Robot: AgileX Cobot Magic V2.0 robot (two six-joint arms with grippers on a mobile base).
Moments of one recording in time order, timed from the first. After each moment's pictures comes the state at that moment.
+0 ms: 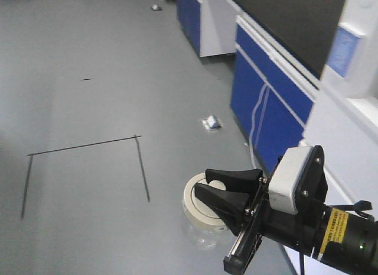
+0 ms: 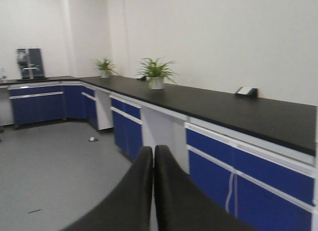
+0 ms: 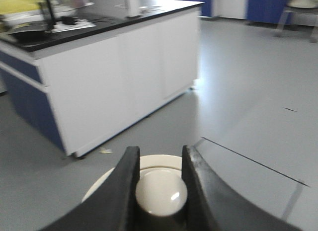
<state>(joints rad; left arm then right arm) -0.20 0.39 -0.23 0.15 -0.23 -0.18 0.56 1.16 -0.42 -0.72 -0.66 0.61</state>
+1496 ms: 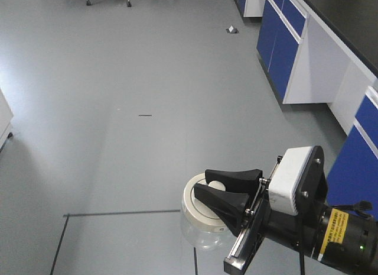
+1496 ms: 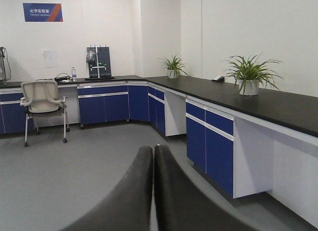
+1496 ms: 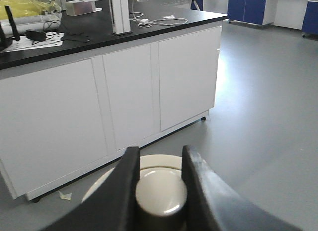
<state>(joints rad) -0.20 0.39 -0.23 0.15 -0.23 -0.18 0.56 1.16 -0.42 -0.72 -0.66 0.61</state>
